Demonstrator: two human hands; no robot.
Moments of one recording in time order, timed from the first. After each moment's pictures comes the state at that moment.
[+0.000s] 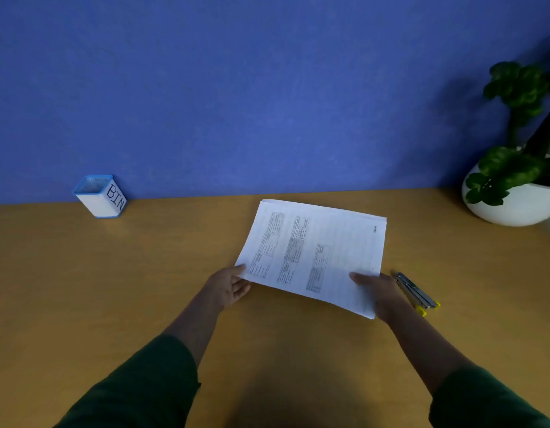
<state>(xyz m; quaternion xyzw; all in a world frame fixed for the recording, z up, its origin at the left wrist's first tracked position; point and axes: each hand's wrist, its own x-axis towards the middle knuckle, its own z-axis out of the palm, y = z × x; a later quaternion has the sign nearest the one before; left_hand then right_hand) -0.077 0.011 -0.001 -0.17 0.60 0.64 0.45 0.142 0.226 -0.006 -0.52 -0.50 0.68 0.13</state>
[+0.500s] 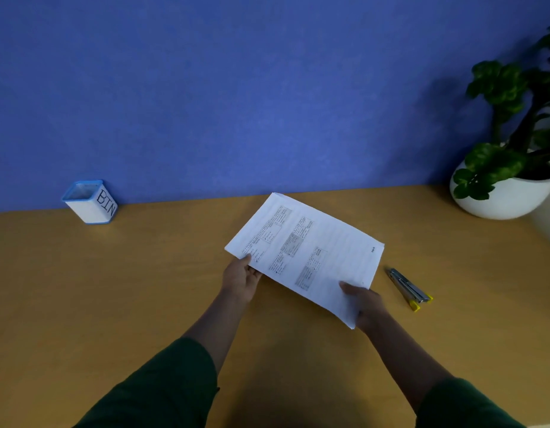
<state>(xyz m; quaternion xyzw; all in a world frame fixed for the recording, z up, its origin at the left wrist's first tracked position) -0.049 0.047 0.007 -0.16 0.44 0.80 0.37 0.142 0.192 -0.018 -0.56 -0.38 0.72 0.16</state>
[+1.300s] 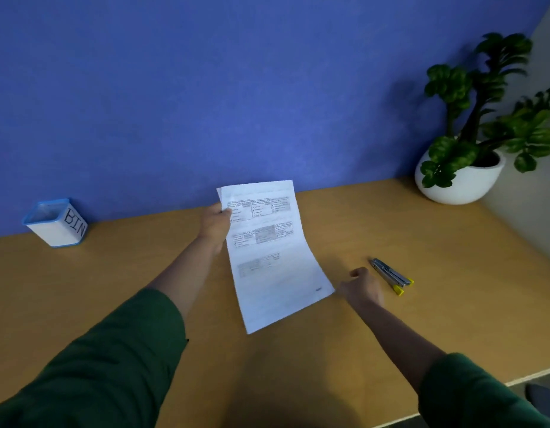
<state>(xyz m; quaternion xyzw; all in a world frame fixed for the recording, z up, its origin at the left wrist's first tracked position) -0.126 0.087 0.071 0.16 0.74 0.61 0.24 0.142 0.189 0.001 -0.64 -0.68 0.36 0.07</state>
